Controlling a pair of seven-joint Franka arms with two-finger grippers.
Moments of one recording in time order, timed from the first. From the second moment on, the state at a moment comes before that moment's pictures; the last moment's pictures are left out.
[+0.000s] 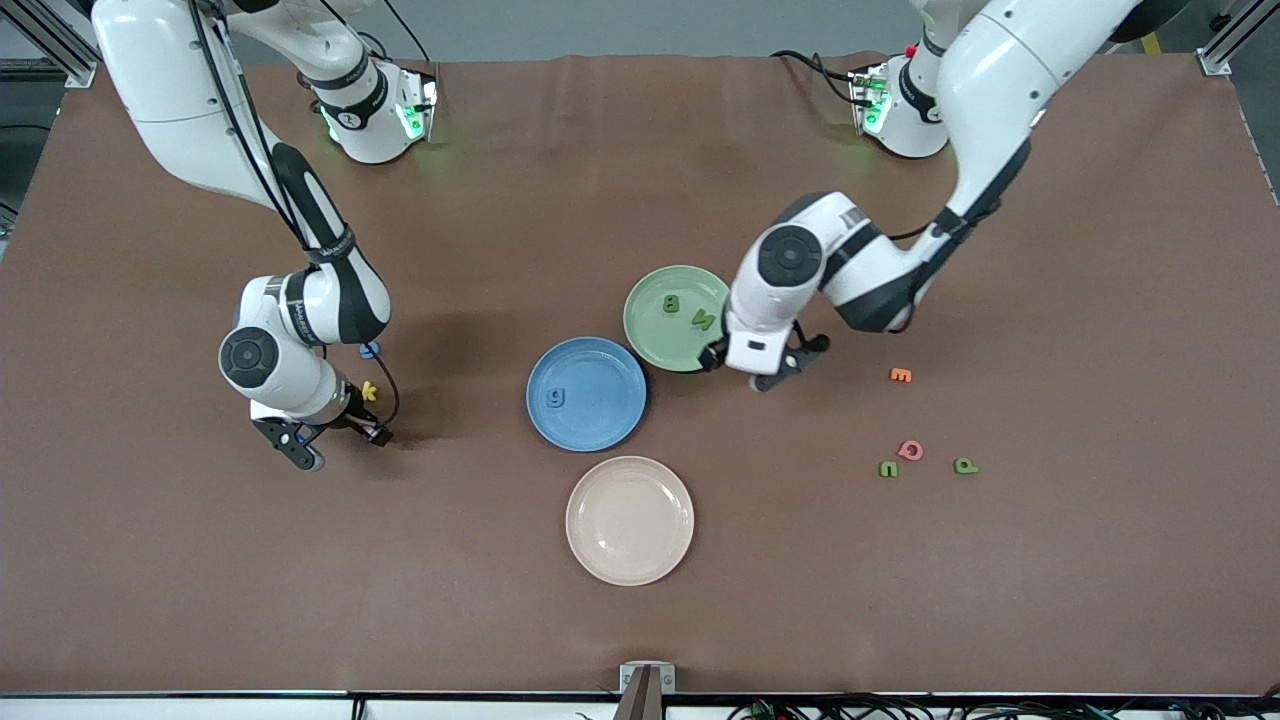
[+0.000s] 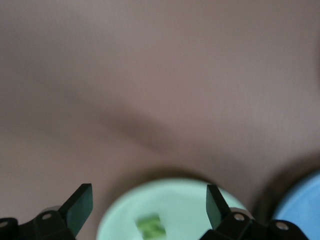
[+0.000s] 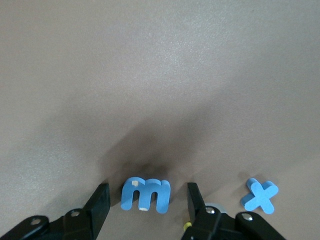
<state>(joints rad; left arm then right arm) 0.07 0.59 -0.72 -1.88 0.43 2.28 -1.42 0.19 0.56 -0.07 -2.00 0.04 2.54 0.77</state>
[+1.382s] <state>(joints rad) 0.31 0.73 -0.59 -1.74 0.67 2.33 -0.54 0.22 0.56 -0.07 -1.94 0.04 2.43 0.78</state>
